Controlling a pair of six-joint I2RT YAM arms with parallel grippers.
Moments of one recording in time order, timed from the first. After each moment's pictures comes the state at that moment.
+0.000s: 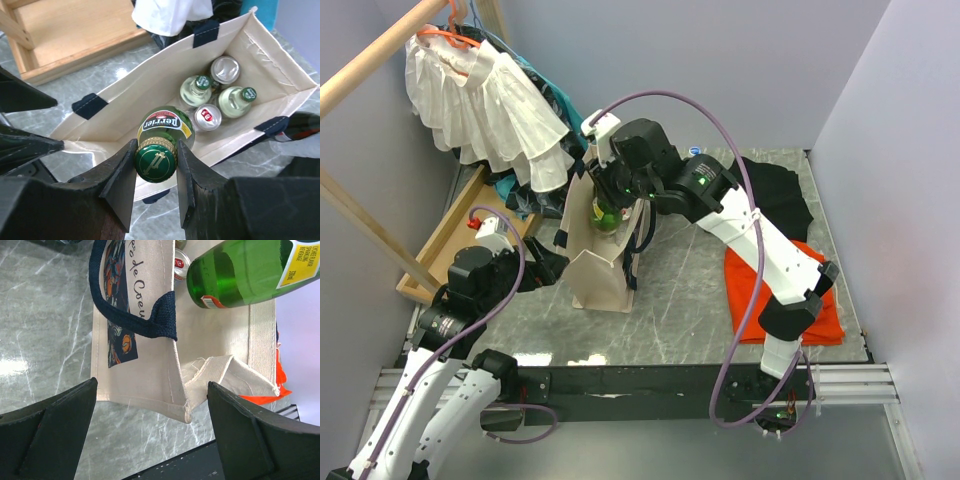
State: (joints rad) left arm -0.35 0.54 0.75 -0.59 0.11 -0.62; right arm 0.94 1.80 2.27 -1.00 0.11 0.01
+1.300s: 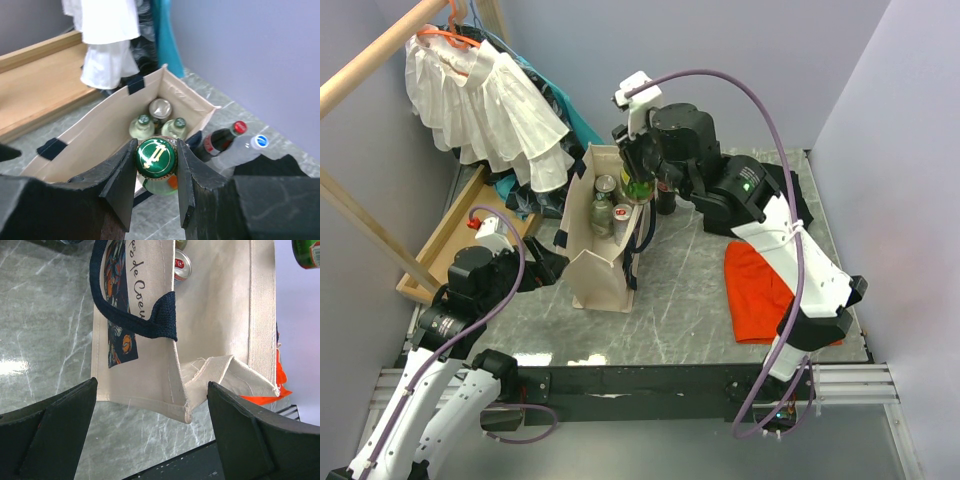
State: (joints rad) left arm -0.35 0.54 0.75 -0.59 0.10 -0.62; right arm 0.94 1.69 2.29 -0.88 0.36 -0.08
